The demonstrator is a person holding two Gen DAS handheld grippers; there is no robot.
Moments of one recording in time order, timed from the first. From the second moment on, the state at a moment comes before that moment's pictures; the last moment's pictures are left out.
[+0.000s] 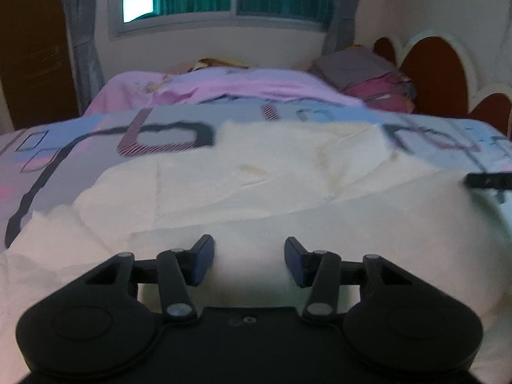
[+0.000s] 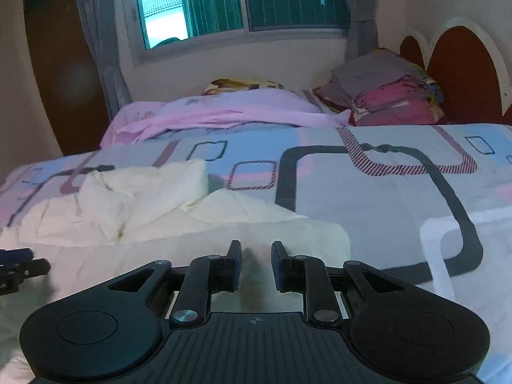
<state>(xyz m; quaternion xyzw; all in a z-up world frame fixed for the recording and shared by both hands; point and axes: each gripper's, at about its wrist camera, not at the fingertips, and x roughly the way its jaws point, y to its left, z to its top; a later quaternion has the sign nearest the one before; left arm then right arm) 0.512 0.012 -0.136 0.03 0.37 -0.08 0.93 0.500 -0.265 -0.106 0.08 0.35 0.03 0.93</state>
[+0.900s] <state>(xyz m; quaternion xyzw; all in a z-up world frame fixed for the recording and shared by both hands) 0.454 -0.027 -0.146 0.04 0.39 -0.09 0.91 0.412 -0.248 -0.130 0.04 0.42 0.00 0.91</state>
